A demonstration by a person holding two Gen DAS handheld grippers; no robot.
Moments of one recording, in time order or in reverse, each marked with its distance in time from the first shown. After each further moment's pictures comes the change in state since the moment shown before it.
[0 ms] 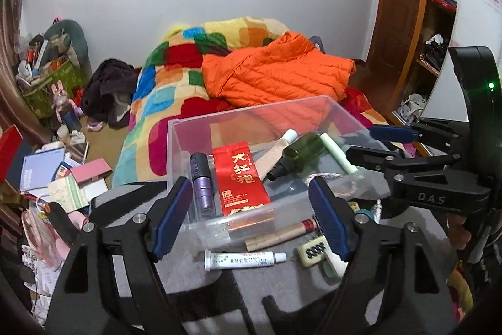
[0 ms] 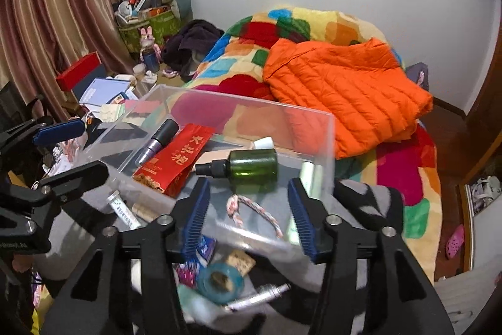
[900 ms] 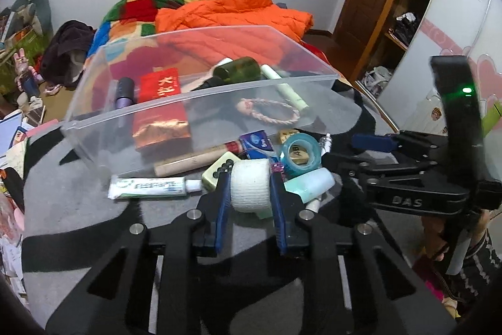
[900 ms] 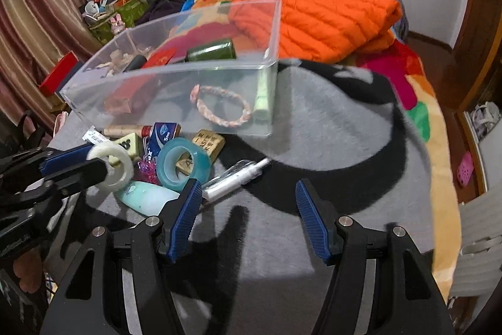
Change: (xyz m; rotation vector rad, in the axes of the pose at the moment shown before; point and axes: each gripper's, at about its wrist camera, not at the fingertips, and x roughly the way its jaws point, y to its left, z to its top) left arm 0.025 -0.045 -0.066 -0.022 0.148 -0.178; right arm 0.014 -0.026 -0.093 0.204 0.170 -0.011
